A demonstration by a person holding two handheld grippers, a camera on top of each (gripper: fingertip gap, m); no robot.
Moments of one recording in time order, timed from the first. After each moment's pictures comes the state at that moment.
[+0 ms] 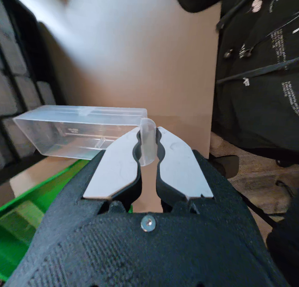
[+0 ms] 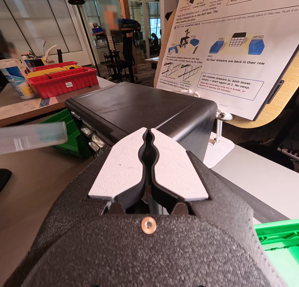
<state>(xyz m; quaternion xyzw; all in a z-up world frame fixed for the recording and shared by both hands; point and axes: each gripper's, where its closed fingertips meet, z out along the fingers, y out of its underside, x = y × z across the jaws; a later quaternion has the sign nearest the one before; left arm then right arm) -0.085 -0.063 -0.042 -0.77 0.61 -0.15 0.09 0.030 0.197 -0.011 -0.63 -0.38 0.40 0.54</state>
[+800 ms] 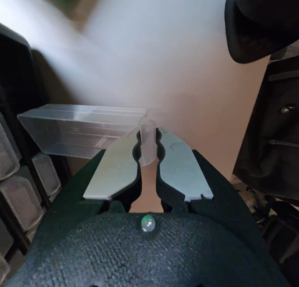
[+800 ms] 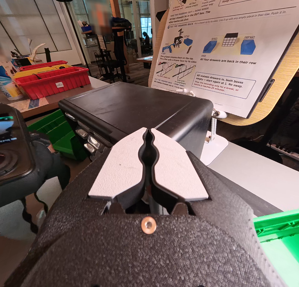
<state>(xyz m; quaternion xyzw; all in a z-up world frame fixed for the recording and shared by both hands) 0.021 0.022 -0.152 -0.81 0.56 -0.17 0.02 0.030 0.198 -0.011 -0.64 -0.37 0.38 0.55</state>
